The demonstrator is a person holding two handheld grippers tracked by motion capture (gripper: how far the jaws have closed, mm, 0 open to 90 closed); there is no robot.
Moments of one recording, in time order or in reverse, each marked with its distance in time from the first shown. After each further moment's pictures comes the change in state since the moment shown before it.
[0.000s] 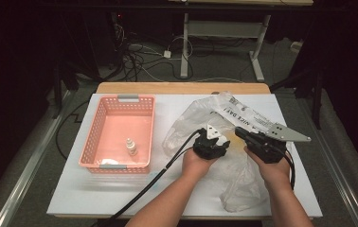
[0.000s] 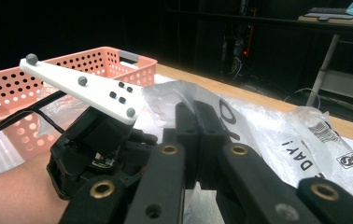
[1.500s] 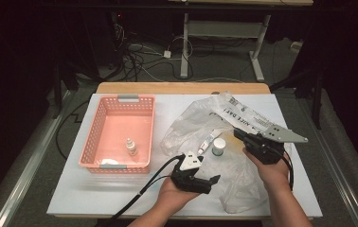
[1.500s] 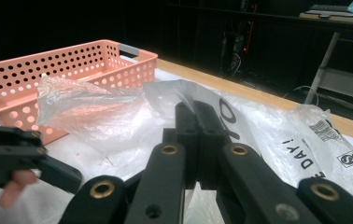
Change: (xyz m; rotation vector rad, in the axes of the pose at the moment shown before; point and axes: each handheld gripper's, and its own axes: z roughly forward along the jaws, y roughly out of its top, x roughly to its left) left arm -0.031 -0.053 -0.108 -0.011 -0.160 0.038; right arm 0.004 -0.002 0.002 0.020 -0.007 -0.015
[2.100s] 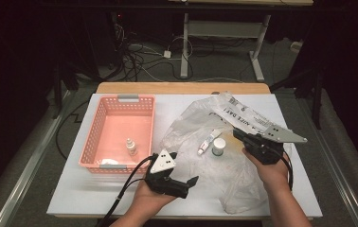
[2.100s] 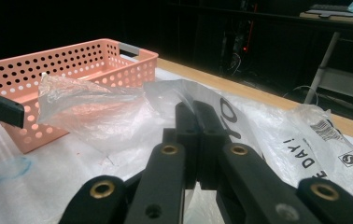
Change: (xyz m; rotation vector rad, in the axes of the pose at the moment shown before) left arm 0.016 -0.008 -0.068 -0.016 0.095 -0.010; right arm 0.002 0.000 0.001 0.005 -0.001 -0.007
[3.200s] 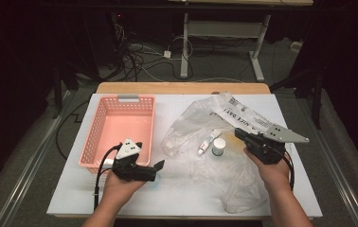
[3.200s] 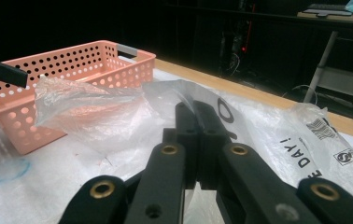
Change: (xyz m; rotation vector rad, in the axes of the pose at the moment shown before) left arm 0.069 -0.013 -0.050 0.009 0.175 -0.111; right arm -0.004 -0.001 -0.002 -0.006 -0.005 0.013
